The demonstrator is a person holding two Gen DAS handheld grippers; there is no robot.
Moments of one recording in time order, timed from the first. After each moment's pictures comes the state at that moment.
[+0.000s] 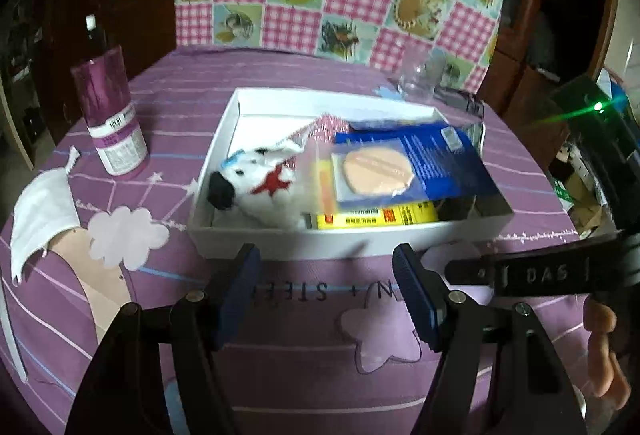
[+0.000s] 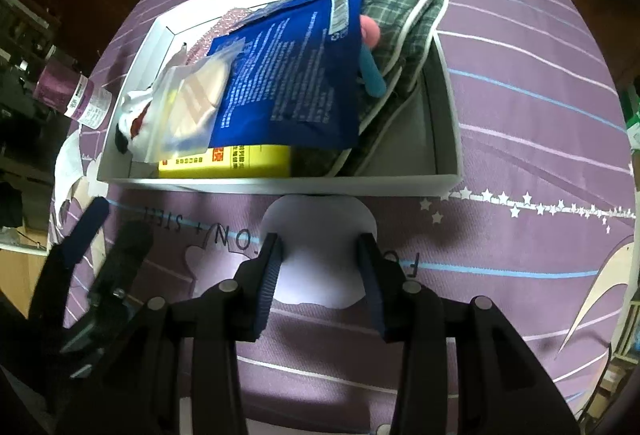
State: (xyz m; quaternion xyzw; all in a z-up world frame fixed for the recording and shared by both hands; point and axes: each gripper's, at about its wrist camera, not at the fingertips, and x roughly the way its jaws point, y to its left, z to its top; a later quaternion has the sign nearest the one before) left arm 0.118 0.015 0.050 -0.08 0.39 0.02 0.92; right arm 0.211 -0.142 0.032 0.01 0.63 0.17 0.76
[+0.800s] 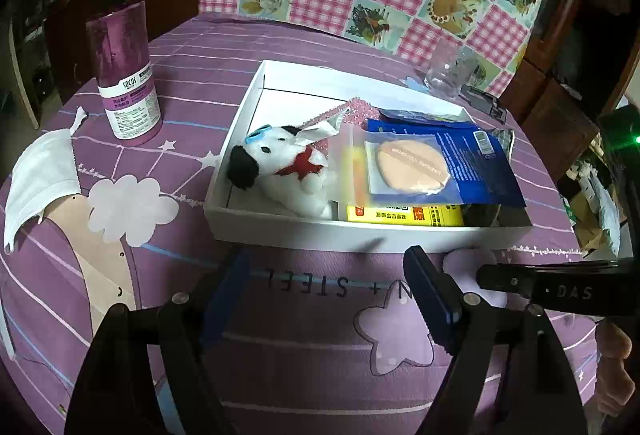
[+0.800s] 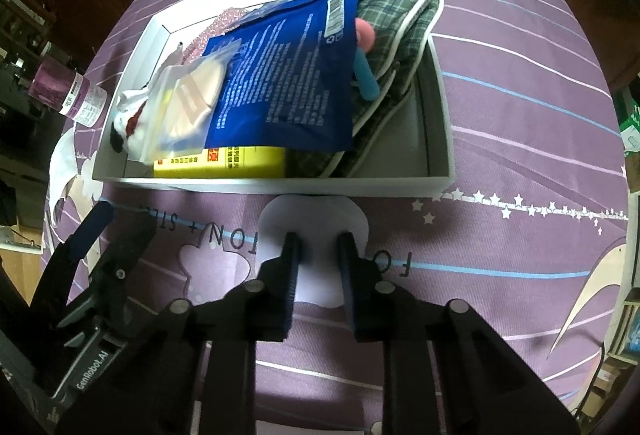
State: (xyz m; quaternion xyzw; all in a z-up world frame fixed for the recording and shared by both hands) left arm 0.125 0.036 0.044 -0.13 0.41 0.05 0.90; right arm 0.212 -0.136 0.036 -0.01 0.62 0.16 0.77
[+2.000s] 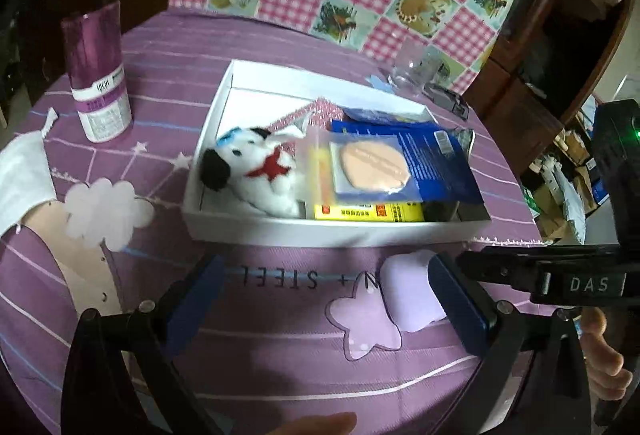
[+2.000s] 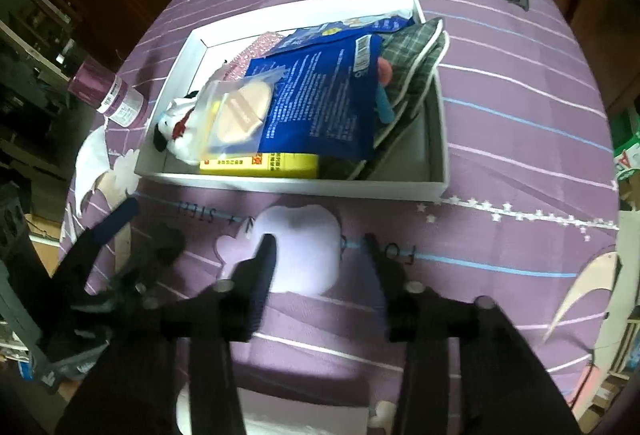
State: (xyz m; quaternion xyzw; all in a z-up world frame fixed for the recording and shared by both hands) left arm 0.122 0.038 0.043 -0.16 0.42 -0.03 0.89; right arm 0.198 -0.139 0.061 0.01 0.60 0.20 0.77
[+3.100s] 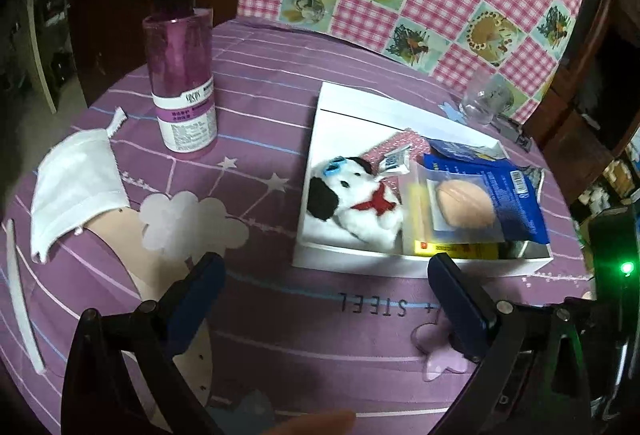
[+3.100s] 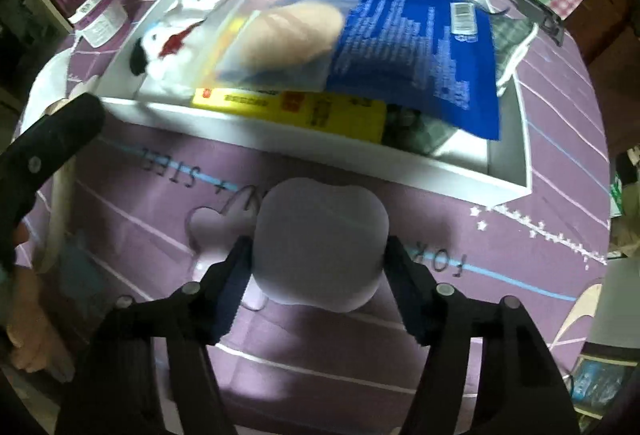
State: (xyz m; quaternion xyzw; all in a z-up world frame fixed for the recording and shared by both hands) left arm 0.121 0.080 0.049 -0.15 0.41 0.09 0.90; right arm 0.177 -0.077 0.015 -0.14 0.60 0.18 0.77
